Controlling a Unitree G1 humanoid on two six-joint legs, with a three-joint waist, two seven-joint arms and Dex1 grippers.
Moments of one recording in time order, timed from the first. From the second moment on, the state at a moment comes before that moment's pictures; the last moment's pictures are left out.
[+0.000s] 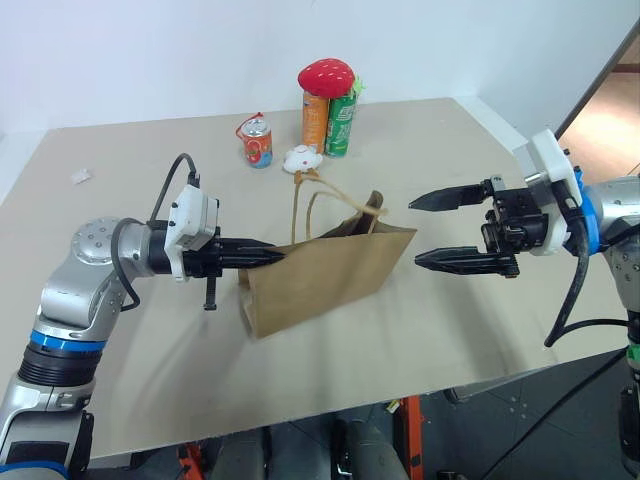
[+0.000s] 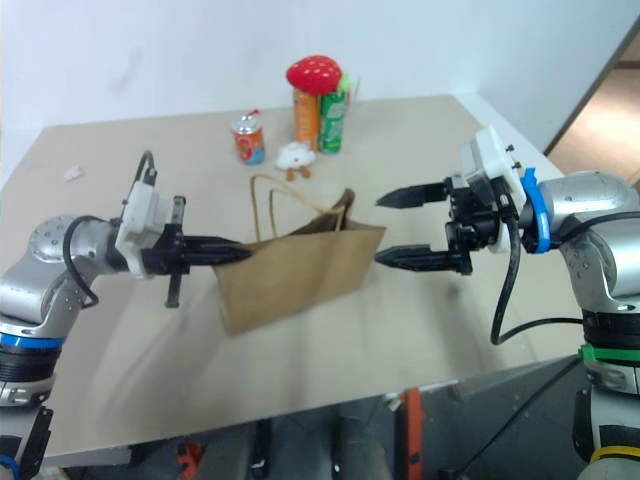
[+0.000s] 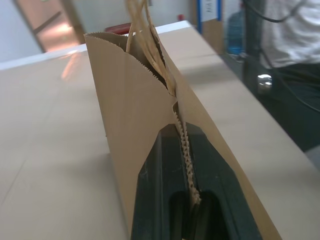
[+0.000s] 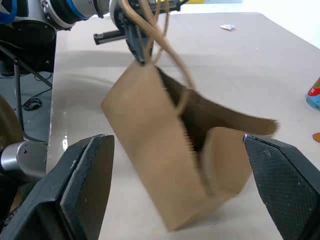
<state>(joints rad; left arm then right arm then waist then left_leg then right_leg) -0.54 0.70 -0.01 -0.14 -0.55 0.28 -1.33 -0.70 -0.96 -0.07 -0.10 0.64 0.59 1.41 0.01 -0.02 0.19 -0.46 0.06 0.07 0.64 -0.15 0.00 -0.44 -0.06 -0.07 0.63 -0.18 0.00</state>
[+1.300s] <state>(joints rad) -0.40 0.74 0.10 -0.13 -0.48 0.44 -0.92 -0.67 -0.89 -0.10 0.15 0.57 0.48 1.35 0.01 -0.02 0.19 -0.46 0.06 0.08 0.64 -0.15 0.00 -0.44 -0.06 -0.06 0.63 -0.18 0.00</state>
